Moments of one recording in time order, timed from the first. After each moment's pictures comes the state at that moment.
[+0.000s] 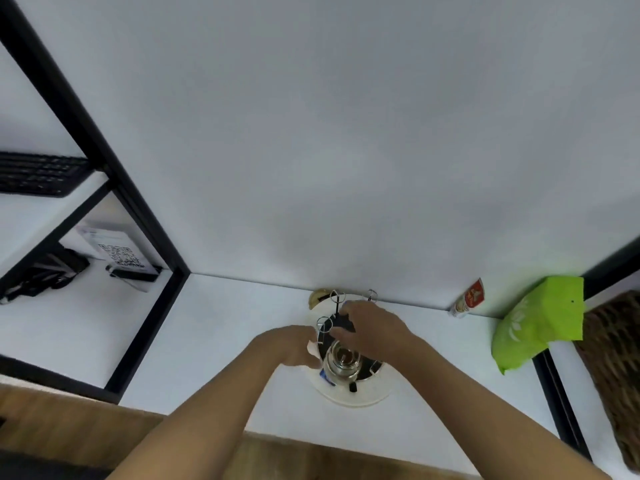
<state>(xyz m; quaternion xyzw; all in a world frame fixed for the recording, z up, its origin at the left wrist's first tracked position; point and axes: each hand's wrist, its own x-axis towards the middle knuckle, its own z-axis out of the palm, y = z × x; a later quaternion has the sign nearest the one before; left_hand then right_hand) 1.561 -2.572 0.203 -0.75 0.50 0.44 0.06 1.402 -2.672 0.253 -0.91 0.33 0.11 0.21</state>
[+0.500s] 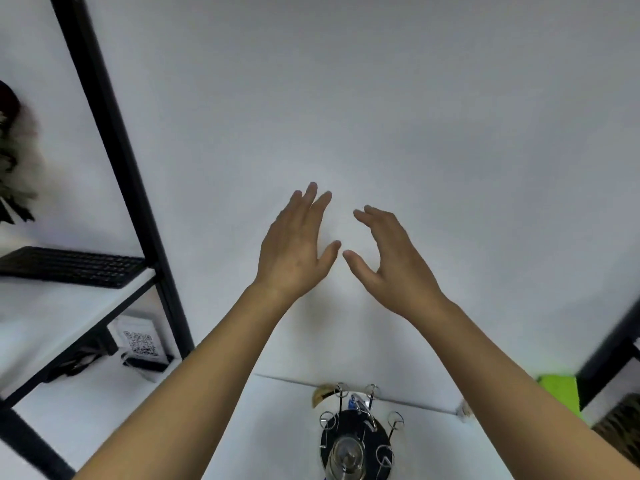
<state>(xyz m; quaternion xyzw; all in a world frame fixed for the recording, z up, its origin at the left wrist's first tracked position) 1.582 -2.613 0.486 -0.75 0.55 -0.20 -0.32 1.417 -2.708 0.482 -0.89 0.20 -0.39 0.13</state>
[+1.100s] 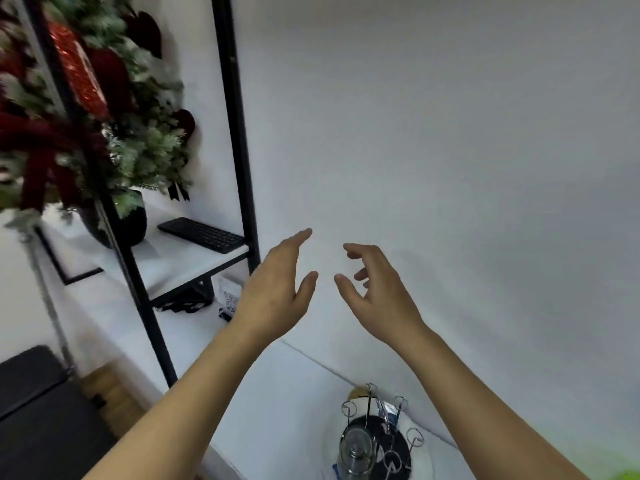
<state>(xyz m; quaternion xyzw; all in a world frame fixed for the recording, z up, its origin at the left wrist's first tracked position) 1.482 -2.491 0.477 -0.82 0.39 -0.21 -0.36 1.395 -2.664 0.468 -0.89 0.04 -0.31 0.34</state>
